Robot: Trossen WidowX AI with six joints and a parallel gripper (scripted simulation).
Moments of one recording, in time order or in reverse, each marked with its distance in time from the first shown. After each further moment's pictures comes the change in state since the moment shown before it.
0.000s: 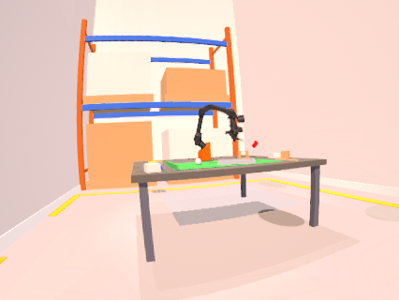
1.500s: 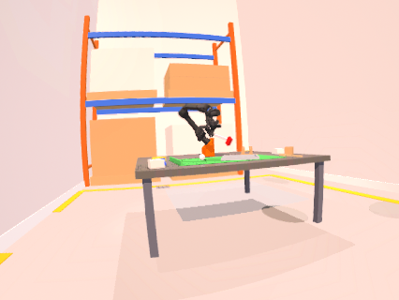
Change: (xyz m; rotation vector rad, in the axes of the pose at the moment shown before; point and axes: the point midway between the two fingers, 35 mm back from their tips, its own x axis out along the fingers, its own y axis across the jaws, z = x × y) arm -0.021 0.010 -0.268 1.561 -0.003 -0.021
